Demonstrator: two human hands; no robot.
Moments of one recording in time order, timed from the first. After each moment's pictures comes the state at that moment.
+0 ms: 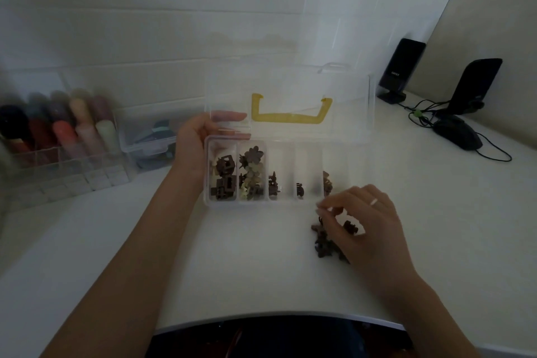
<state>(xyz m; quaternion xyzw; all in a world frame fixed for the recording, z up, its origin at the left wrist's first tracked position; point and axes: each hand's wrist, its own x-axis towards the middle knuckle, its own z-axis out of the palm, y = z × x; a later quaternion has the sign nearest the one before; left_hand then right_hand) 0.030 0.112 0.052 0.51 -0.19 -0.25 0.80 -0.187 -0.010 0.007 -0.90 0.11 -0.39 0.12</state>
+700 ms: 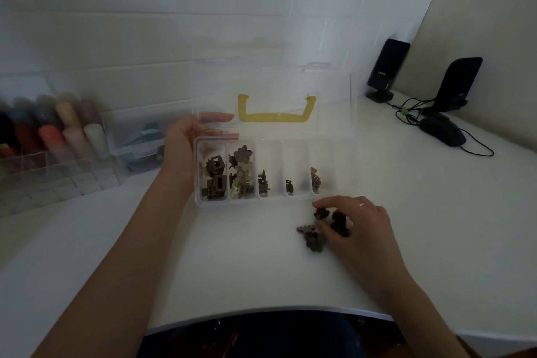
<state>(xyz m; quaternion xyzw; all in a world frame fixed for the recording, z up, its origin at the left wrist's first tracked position) 0.029 0.113 0.052 0.51 -0.18 -0.24 0.80 -0.200 -0.014 -0.004 -0.92 0.24 -0.28 0.16</state>
